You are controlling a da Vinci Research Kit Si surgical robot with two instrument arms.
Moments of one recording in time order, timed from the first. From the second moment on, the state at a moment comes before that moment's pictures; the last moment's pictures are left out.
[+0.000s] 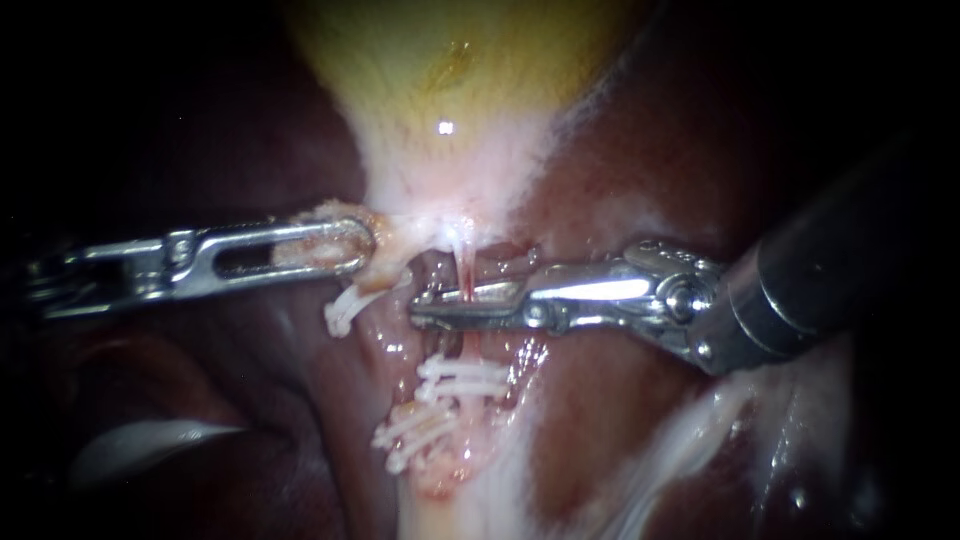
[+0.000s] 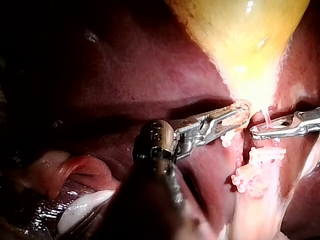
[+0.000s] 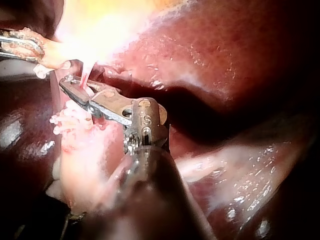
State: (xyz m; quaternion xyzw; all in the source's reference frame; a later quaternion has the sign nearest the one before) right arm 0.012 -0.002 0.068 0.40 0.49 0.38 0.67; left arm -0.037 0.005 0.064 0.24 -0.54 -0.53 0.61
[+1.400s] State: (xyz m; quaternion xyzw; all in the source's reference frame) right arm 0.009 -0.003 0.071 0.28 0.55 0.22 0.76; left arm -0.037 0.005 0.064 0.24 -0.53 -0.53 0.61
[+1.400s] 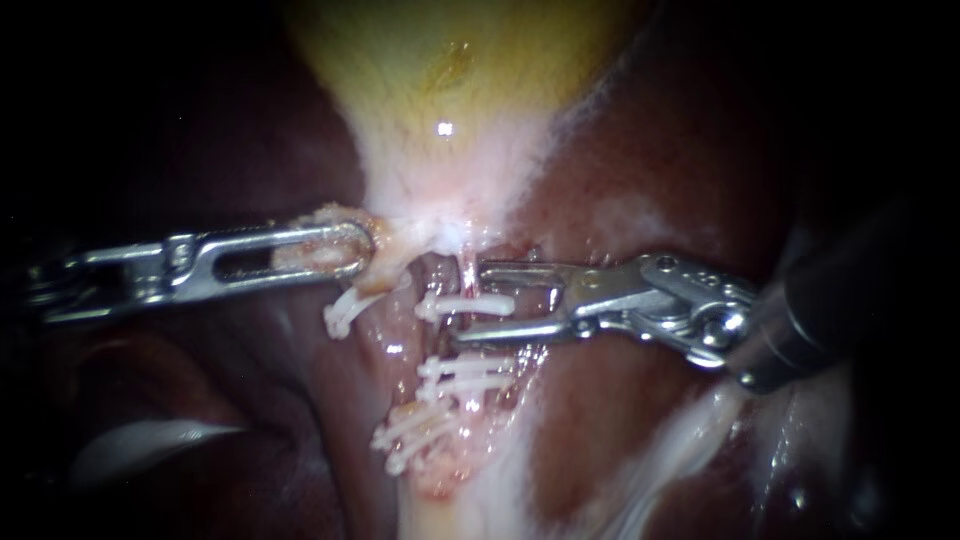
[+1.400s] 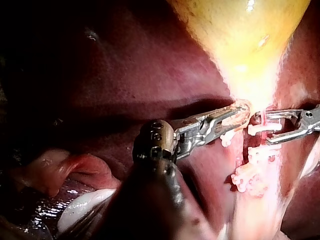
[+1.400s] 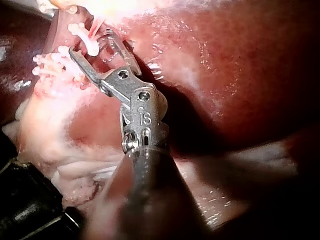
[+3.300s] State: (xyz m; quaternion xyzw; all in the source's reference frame) right arm 0.000 -0.001 0.064 0.21 0.58 0.09 0.79; left arm -0.043 0.006 0.071 0.25 -0.52 -0.54 0.62
